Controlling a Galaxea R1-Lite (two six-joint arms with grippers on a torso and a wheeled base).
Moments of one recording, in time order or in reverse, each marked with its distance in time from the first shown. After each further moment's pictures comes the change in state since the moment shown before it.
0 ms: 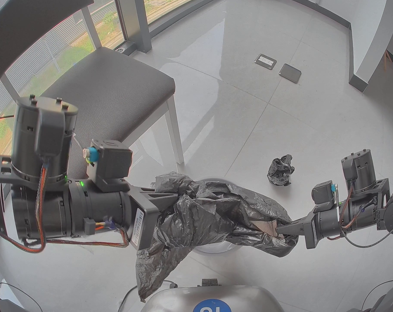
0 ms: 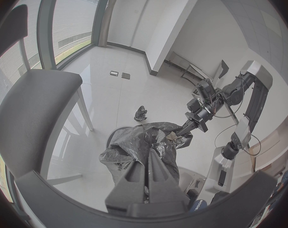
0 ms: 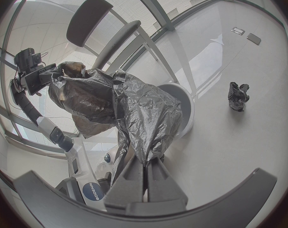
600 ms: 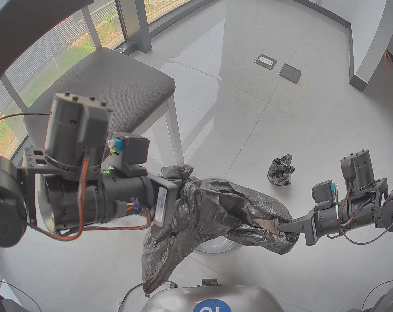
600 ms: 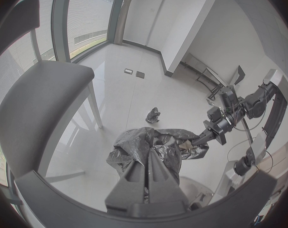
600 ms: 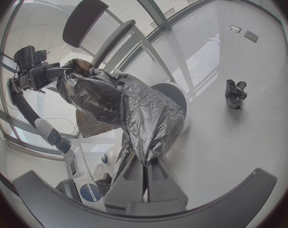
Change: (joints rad) left arm 0.016 0.114 -0.052 -0.054 0.117 -0.083; right arm -0.027 0.023 0.000 -0.011 -0.001 0.002
